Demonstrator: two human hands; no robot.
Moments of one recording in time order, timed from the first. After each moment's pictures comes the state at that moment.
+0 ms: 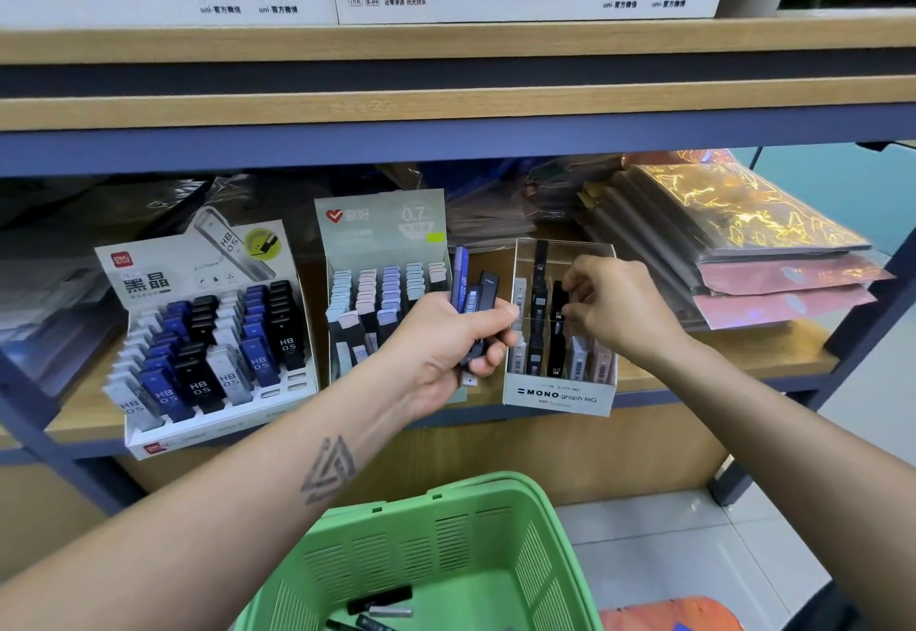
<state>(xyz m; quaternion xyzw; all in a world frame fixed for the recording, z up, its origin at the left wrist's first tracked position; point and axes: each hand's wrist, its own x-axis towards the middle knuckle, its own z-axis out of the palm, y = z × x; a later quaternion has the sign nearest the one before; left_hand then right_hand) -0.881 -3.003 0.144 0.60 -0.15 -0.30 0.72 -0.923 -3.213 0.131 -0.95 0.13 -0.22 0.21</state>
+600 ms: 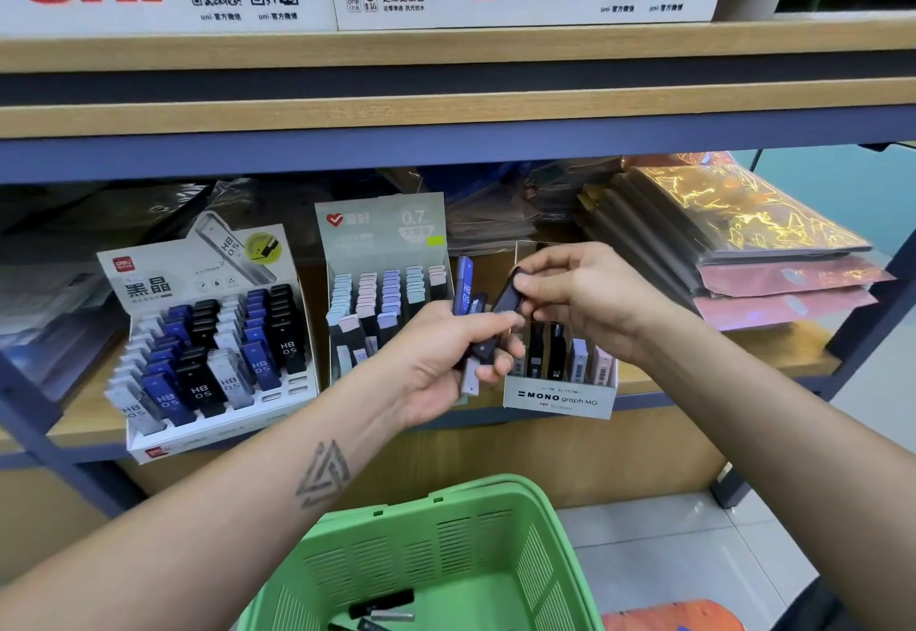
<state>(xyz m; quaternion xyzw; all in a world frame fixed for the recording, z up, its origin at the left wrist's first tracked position) -0.882 -2.999 0.144 0.55 -0.14 -0.38 0.73 -0.924 -3.176 0.165 -0.73 0.08 -0.09 0.68</state>
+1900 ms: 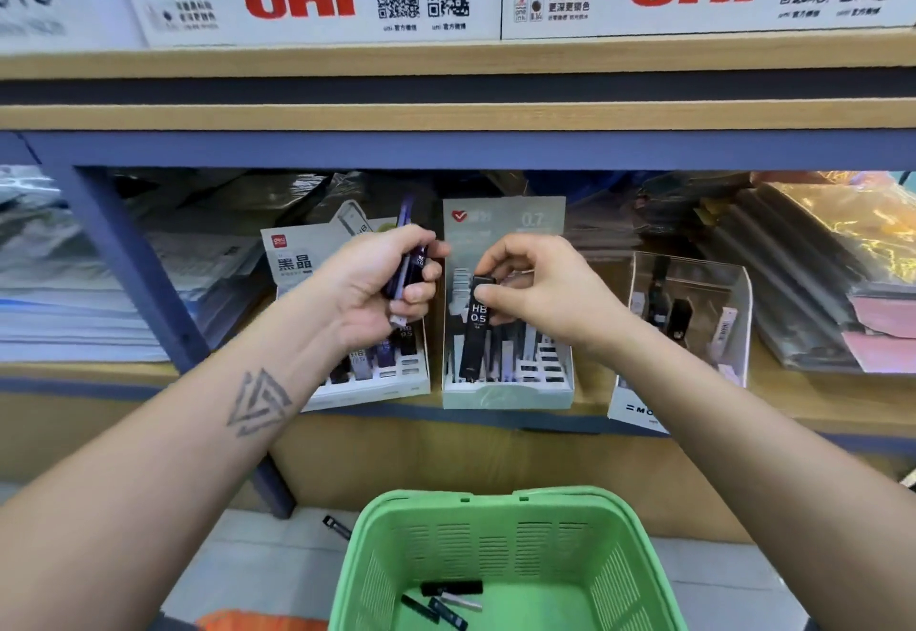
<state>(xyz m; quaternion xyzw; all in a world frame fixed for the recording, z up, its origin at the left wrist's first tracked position) -0.823 -2.867 0.200 0.60 -0.07 -0.25 0.76 -0.874 -3.053 0.177 -0.85 -0.08 -0.11 0.51</state>
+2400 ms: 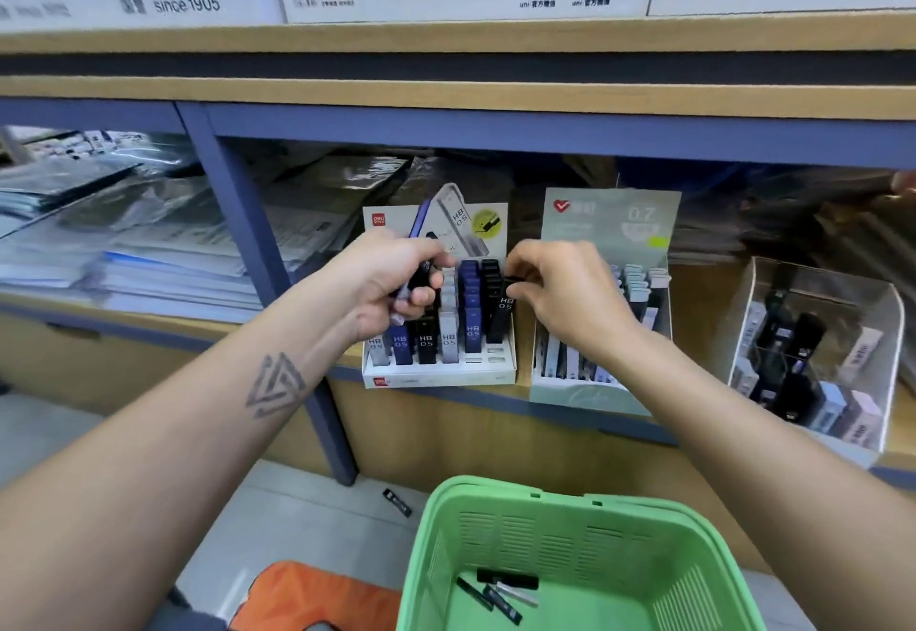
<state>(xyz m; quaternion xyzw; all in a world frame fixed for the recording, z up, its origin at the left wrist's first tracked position) -0.808 -2.785 0.190 0.71 0.00 -0.15 0.69 -0.826 -2.985 0.149 -0.94 -0.11 -0.22 0.24</state>
